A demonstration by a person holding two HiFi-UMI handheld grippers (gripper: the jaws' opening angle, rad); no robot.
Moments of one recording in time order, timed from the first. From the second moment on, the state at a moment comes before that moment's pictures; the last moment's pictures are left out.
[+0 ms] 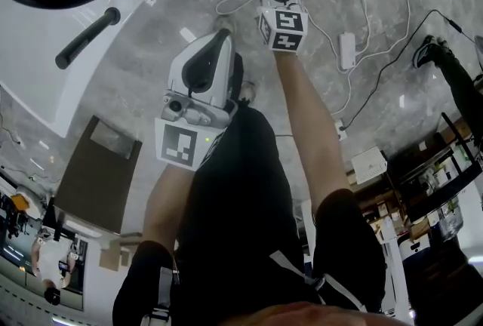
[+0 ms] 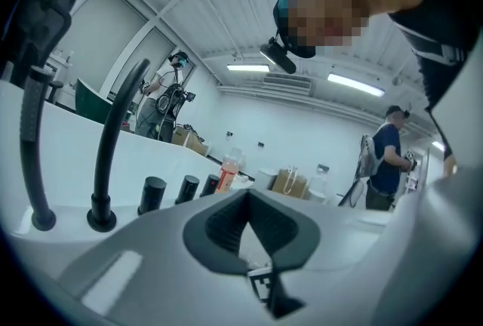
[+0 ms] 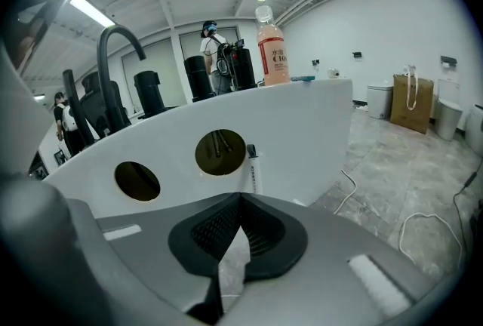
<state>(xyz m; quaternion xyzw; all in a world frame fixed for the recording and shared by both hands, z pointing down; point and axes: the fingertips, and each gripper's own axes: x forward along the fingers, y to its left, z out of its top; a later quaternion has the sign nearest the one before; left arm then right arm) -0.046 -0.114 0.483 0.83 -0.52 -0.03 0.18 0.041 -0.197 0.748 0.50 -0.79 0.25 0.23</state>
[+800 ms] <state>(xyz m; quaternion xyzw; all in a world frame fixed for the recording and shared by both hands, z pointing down) -0.031 -0.008 0.374 0.82 -0.55 -0.06 0.15 0.073 -0.082 0.615 0.51 -0.80 0.25 0.20</state>
